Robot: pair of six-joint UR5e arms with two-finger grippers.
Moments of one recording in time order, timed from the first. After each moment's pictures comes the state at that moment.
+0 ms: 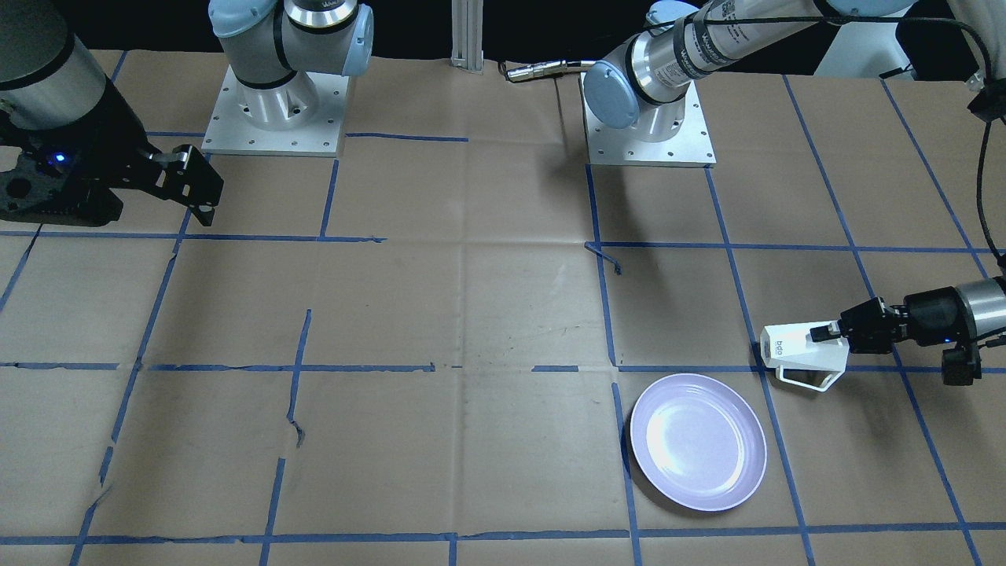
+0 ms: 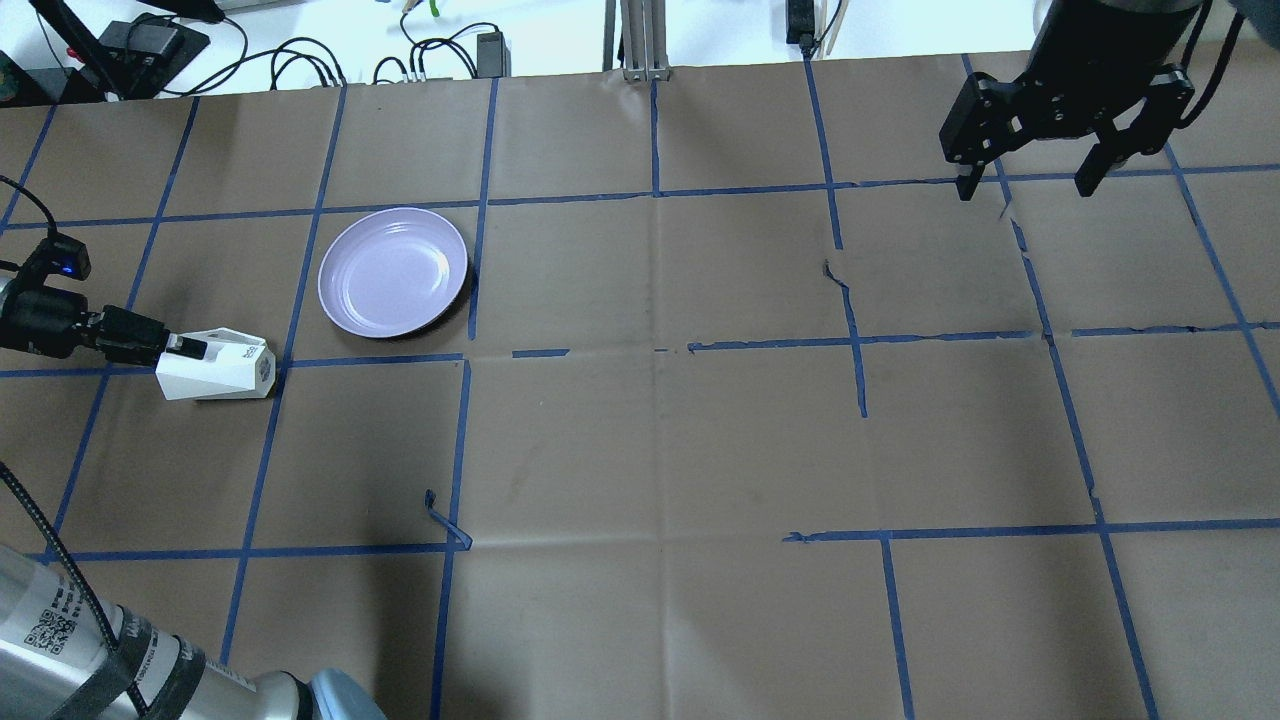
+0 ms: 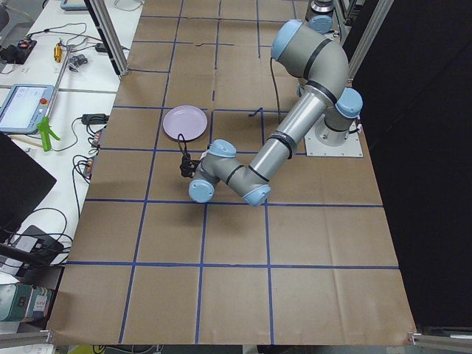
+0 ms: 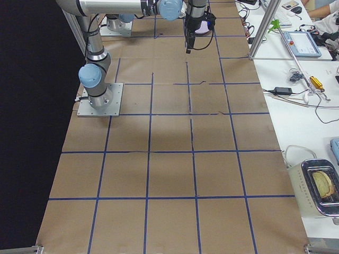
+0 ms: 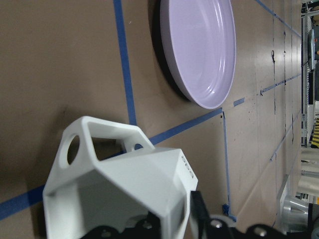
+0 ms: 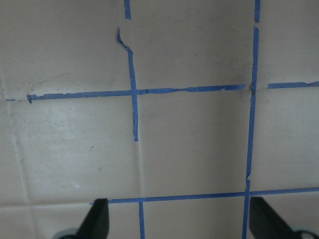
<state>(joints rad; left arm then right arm) -0.76 -2.20 -1.49 -1.84 1.01 1.18 1.47 -1.48 1.43 -1.44 -1.60 -0.06</state>
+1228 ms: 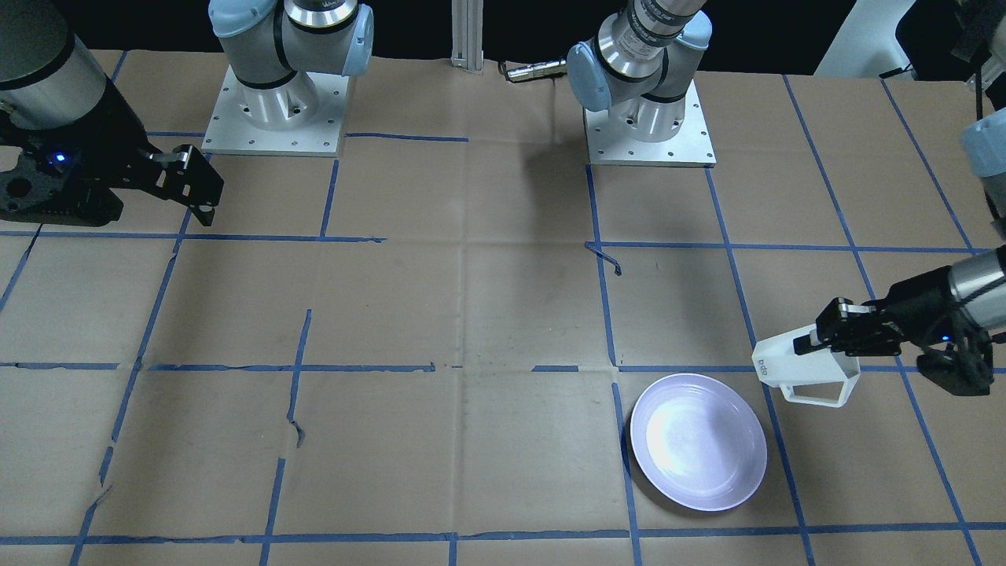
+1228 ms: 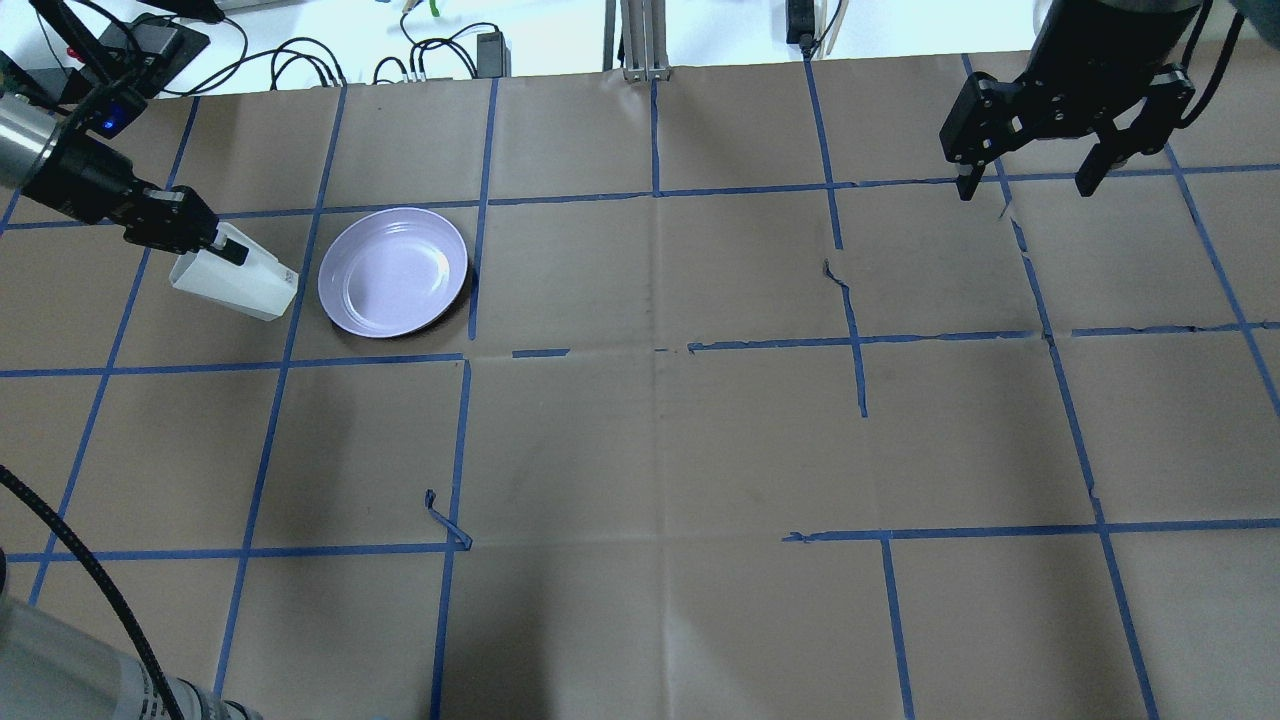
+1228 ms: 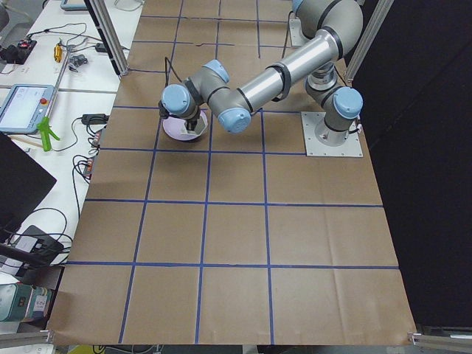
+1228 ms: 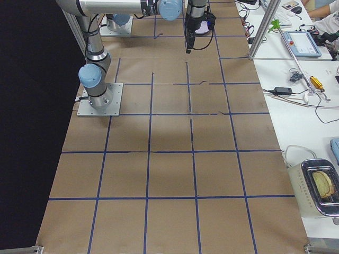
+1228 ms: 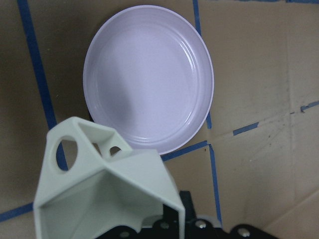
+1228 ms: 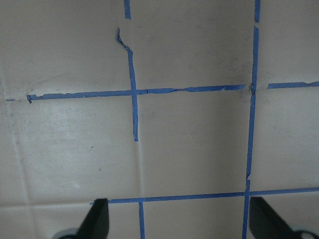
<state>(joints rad) -1.11 -1.95 -1.47 -1.57 1.21 0.71 1.47 -1.48 1.43 -1.44 -1.60 -0.06</state>
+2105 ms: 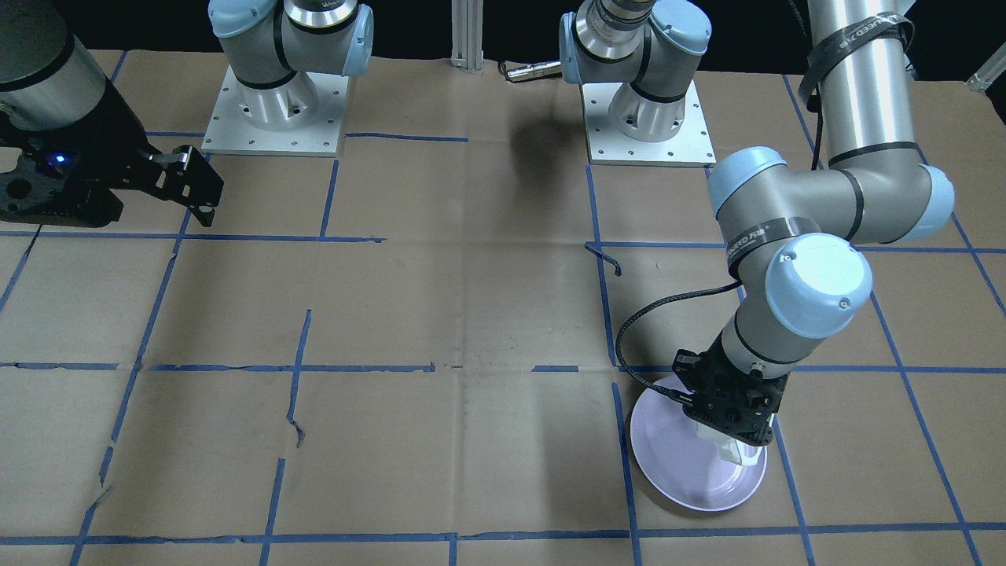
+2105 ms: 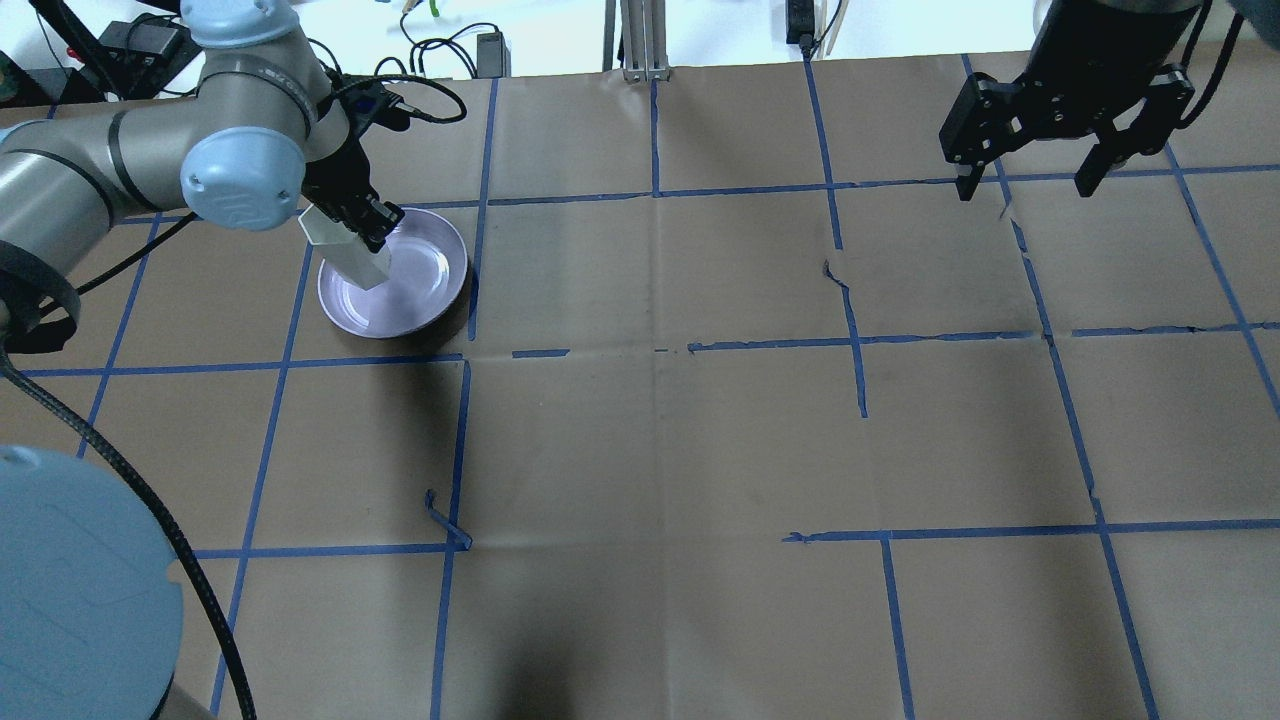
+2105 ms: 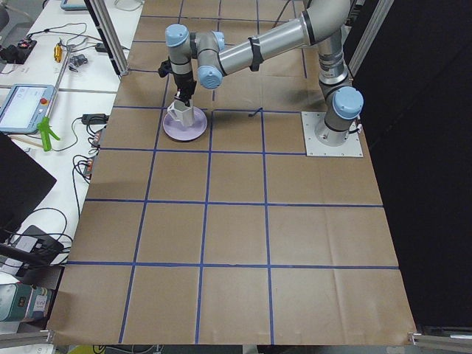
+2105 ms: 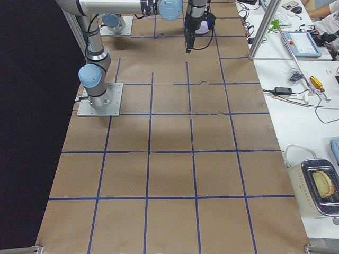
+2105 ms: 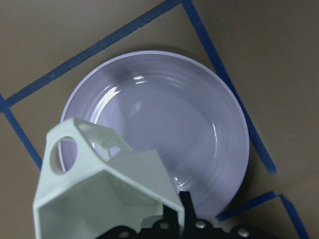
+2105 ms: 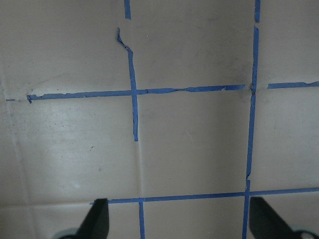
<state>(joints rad) -1.49 -2.01 -1.59 -1.09 1.67 0.58 1.47 -1.48 1.43 -1.44 -1.60 -0.06</state>
